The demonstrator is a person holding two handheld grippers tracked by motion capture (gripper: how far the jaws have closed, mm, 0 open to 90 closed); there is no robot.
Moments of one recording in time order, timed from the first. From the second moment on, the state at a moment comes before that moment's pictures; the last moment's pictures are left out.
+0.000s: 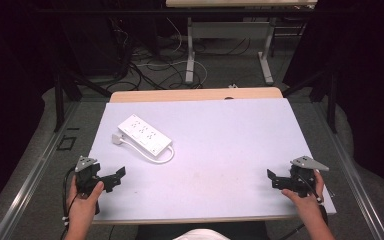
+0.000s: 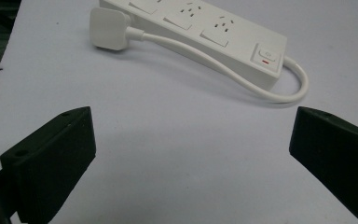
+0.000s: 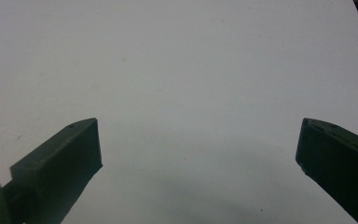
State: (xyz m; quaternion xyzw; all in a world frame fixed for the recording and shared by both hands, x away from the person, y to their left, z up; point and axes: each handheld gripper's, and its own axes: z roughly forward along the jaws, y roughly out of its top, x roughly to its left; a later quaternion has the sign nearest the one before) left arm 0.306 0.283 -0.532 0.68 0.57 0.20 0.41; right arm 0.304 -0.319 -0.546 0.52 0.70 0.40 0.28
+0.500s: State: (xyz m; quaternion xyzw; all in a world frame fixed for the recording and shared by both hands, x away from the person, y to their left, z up) left arm 0.309 0.290 -0.552 0.68 0.58 0.21 0.40; right arm 0.305 -0.321 -0.546 0.52 0.70 0.40 0.28
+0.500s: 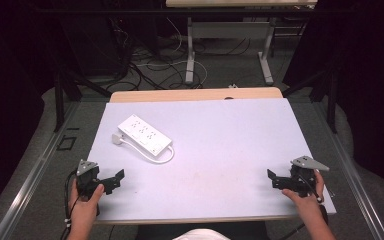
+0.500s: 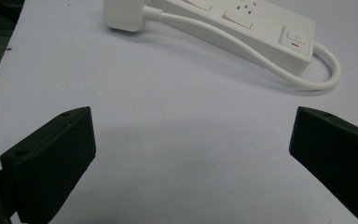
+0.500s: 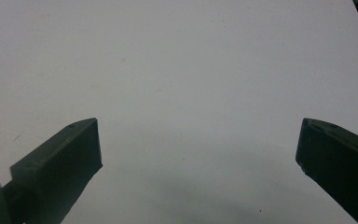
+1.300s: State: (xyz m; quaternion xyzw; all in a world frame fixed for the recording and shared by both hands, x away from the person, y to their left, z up) left arm 0.310 0.298 -0.559 0.67 0.59 0.22 0.40; right arm 0.305 -0.321 -0.547 0.52 0.70 0.40 0.27
